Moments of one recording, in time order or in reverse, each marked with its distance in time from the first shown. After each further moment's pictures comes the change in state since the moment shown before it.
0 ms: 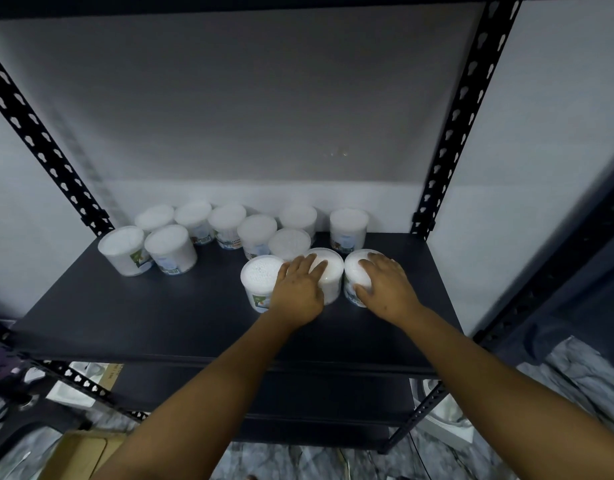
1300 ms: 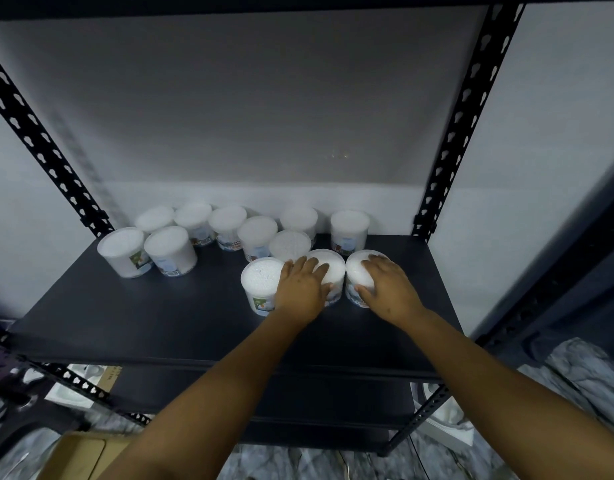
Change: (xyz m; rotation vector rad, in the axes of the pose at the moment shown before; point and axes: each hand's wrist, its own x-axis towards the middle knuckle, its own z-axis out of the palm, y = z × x) left_hand 0.012 0.002 0.008 0.062 0.029 -0.011; right_hand 0.003 0.006 0.001 0.059 0.029 -0.023
